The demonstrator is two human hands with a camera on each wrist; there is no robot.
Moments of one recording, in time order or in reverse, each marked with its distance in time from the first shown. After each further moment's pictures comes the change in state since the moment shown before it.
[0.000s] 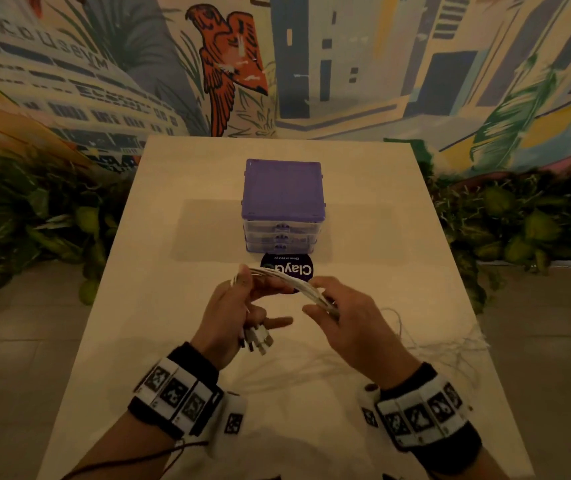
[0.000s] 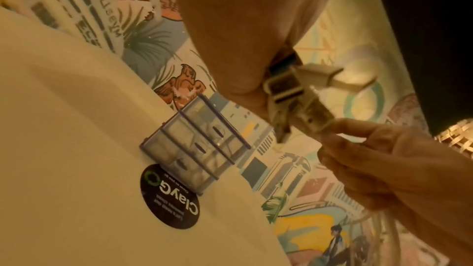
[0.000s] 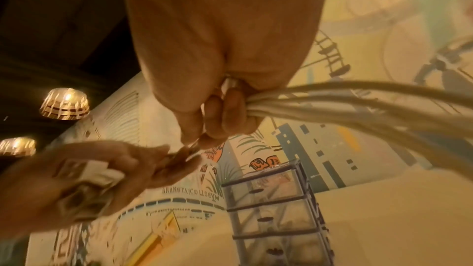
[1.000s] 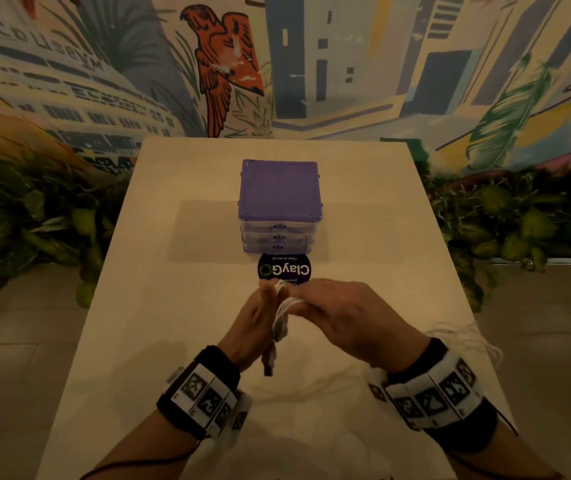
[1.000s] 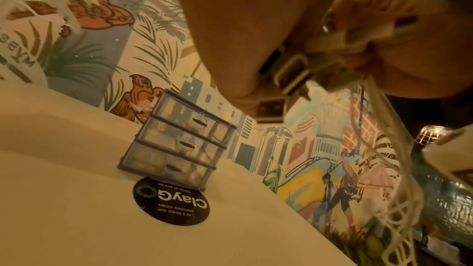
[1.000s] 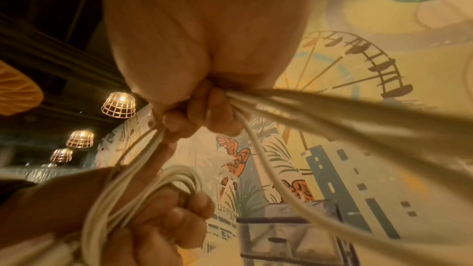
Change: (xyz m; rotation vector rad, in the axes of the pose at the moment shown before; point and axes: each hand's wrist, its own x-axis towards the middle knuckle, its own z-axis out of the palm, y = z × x) left_hand 0.007 -0.025 0.014 0.394 -0.161 0.186; right_hand 0.017 -0.024 -0.026 -0.196 -0.118 -0.400
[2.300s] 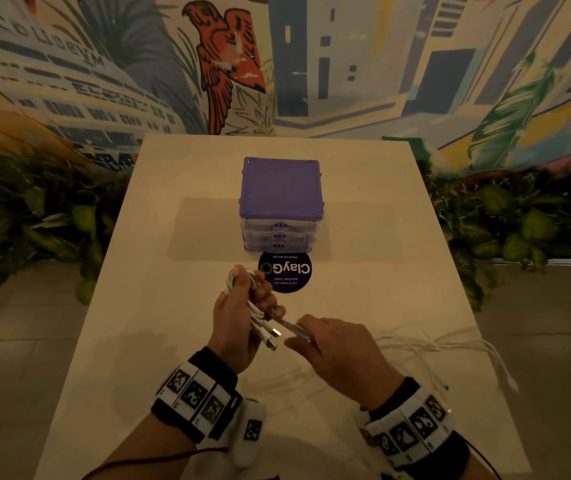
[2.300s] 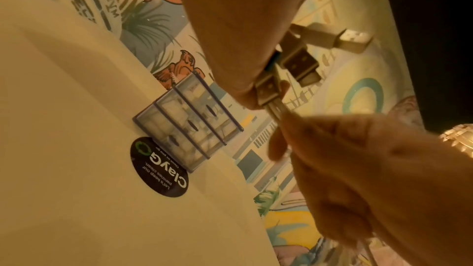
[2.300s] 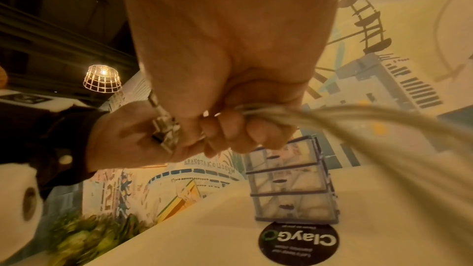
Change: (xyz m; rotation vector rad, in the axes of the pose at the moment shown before) left_hand 0.006 0.000 -0.005 -0.862 0.355 -0.136; right_hand -0.034 0.000 0.057 -0.154 -0.192 0.352
